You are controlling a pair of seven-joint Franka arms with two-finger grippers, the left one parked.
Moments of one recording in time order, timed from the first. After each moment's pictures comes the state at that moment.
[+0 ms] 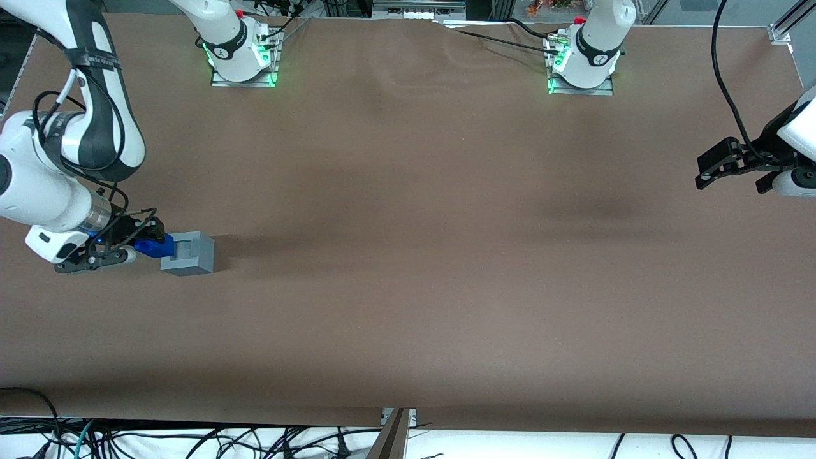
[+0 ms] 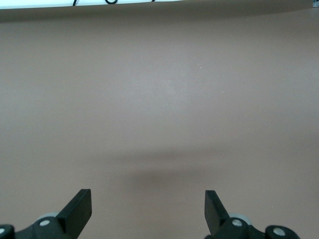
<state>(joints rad) 0.07 0.35 -0.13 -1.81 0.02 2.12 -0.28</state>
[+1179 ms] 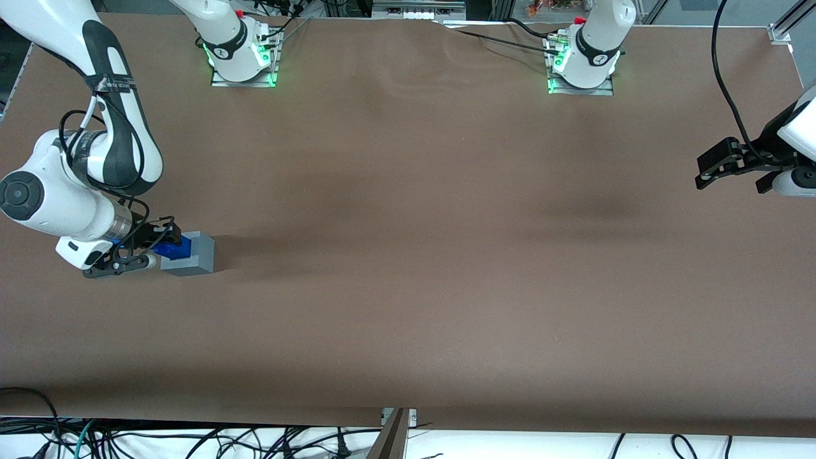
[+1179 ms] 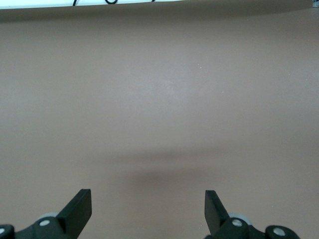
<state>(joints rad) 0.07 0.40 -0.12 -1.84 0.06 2.16 -0.29</state>
